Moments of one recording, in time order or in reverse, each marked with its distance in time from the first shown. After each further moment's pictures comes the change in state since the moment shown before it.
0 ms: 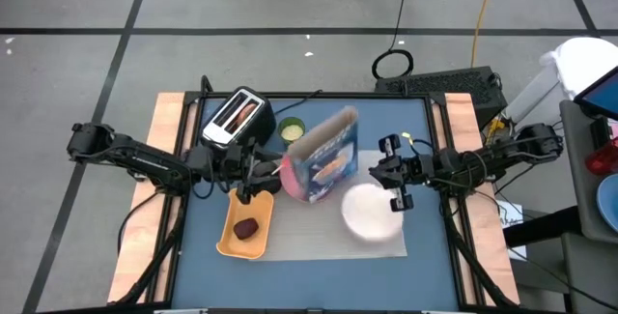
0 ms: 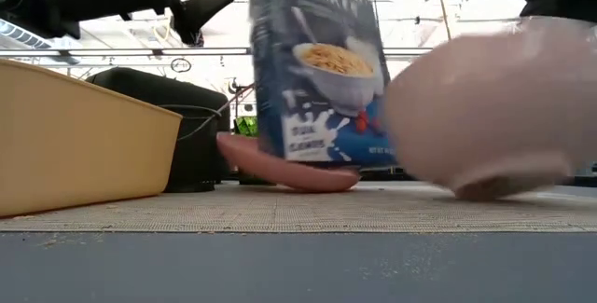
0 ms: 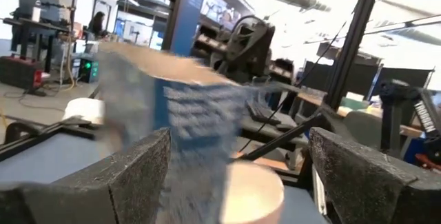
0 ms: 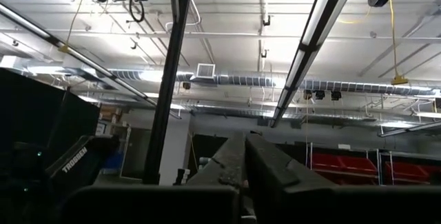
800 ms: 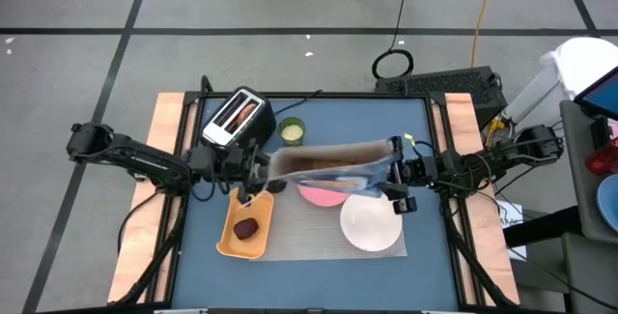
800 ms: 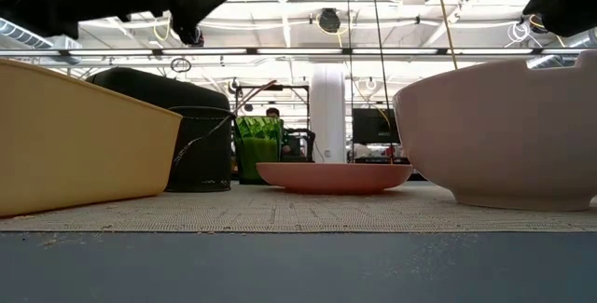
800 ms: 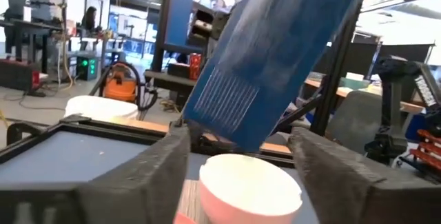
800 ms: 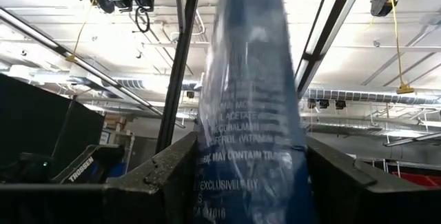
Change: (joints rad) left arm 0.000 -0.009 0.000 -0.062 0.027 0.055; right arm 0.013 0.001 -0.002 0.057 -0.001 0.012
